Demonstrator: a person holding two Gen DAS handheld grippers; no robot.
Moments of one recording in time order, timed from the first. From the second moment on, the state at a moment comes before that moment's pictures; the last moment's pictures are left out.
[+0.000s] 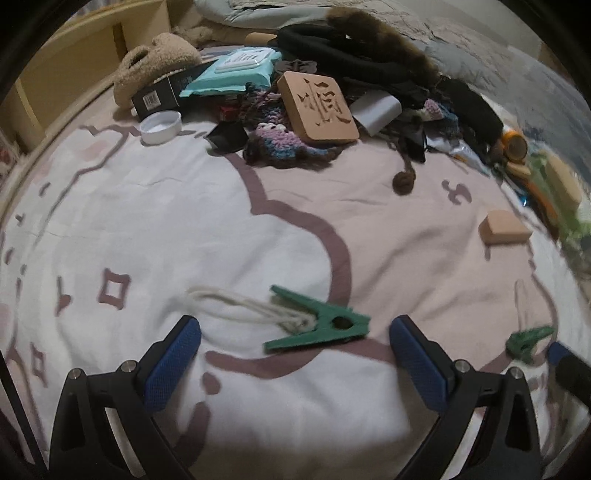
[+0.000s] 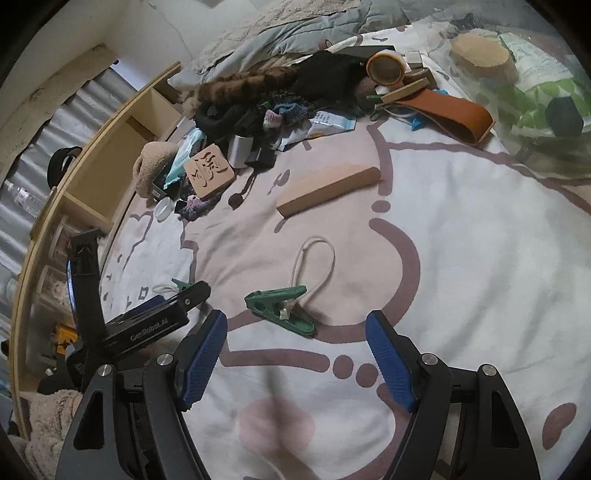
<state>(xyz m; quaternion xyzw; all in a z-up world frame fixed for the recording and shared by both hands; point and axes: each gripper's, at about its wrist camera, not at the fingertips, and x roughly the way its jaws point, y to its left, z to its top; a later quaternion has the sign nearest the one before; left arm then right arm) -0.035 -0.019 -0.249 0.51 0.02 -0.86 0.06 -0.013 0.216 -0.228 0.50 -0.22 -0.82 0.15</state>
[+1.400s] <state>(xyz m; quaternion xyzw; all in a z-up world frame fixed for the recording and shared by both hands) -0.017 -0.025 -0.248 0.47 0.05 -0.88 0.07 -0.003 0.162 -0.235 0.46 -0.08 -0.88 0.03</state>
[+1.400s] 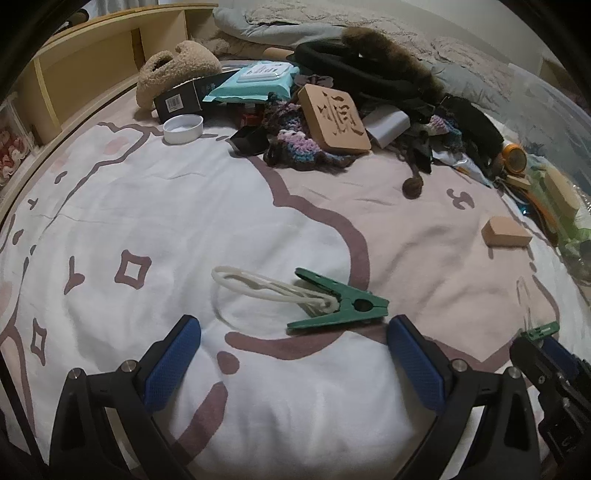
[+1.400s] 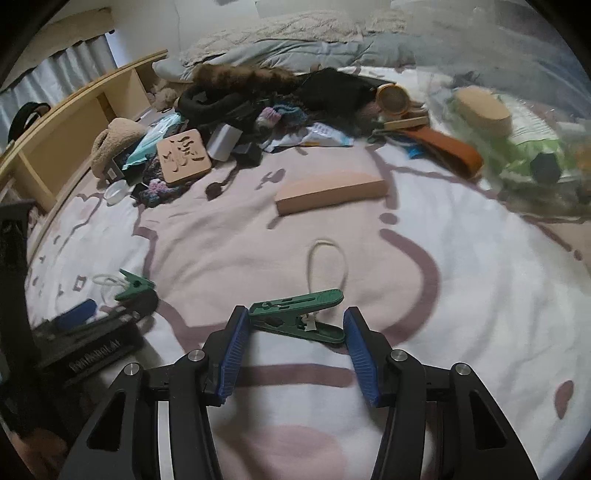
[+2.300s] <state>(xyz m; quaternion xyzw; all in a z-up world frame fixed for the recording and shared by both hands) -0.018 -0.008 -0.243 0.46 0.05 -0.89 0.06 0.006 0.173 -0.242 0.45 -0.10 -0.89 0.04</state>
